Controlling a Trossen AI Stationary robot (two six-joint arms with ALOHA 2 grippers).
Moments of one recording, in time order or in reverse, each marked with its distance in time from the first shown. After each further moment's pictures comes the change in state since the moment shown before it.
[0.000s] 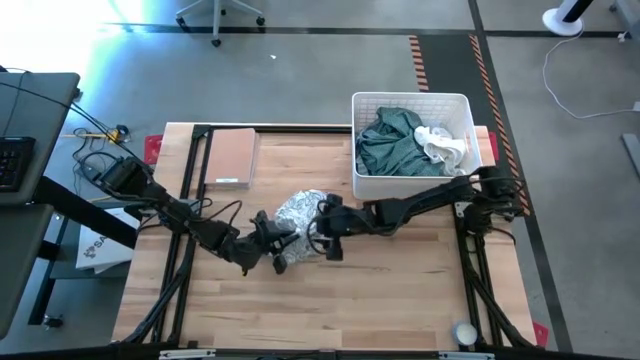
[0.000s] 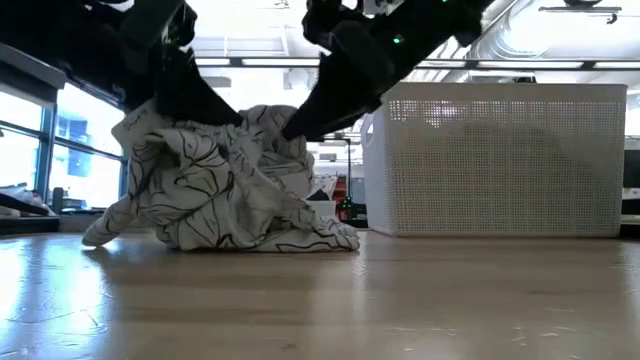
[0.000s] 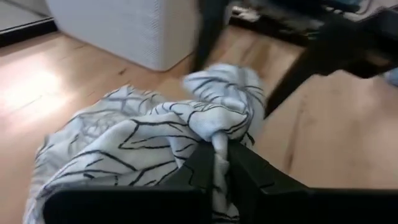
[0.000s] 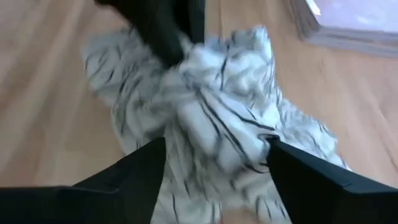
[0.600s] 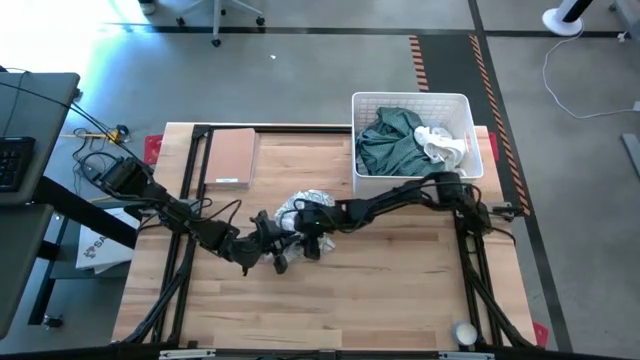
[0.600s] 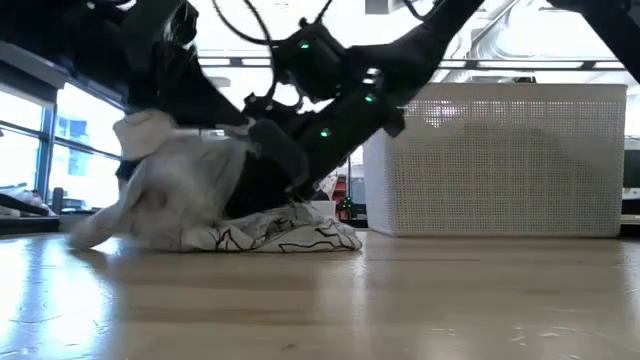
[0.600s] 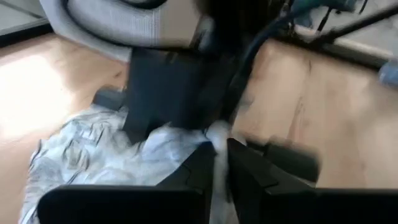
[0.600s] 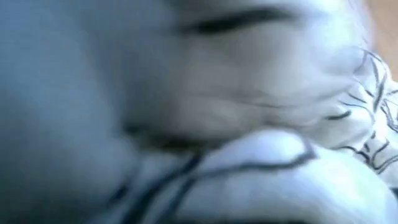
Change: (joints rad) left arm 0.003 0.001 0.000 0.036 0.014 0.030; right arm -0.112 0.380 0.177 0.181 -0.265 0.103
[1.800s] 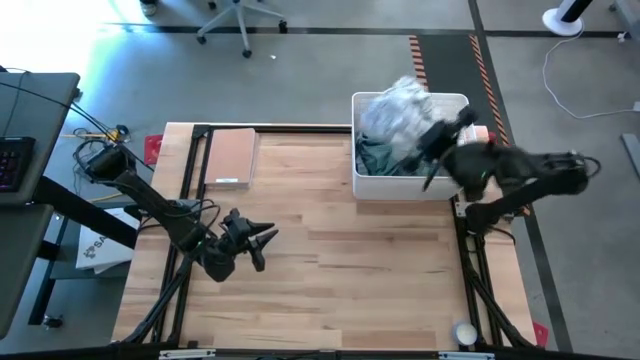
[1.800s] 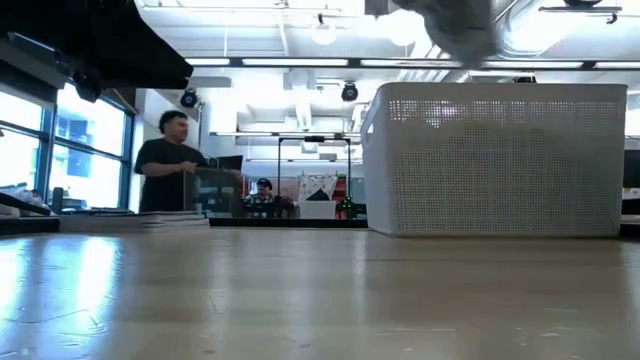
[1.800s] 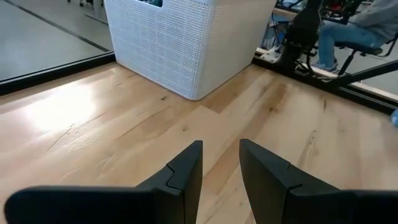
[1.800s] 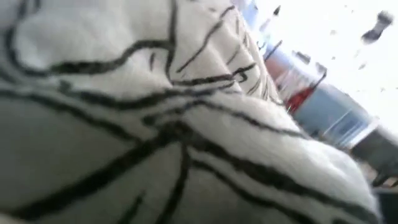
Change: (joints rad) left arm -0.197 -0.249 0.002 -0.393 -0.326 -0.243; right arm 0.196 -1.038 0.077 -0.613 1.359 -0.509
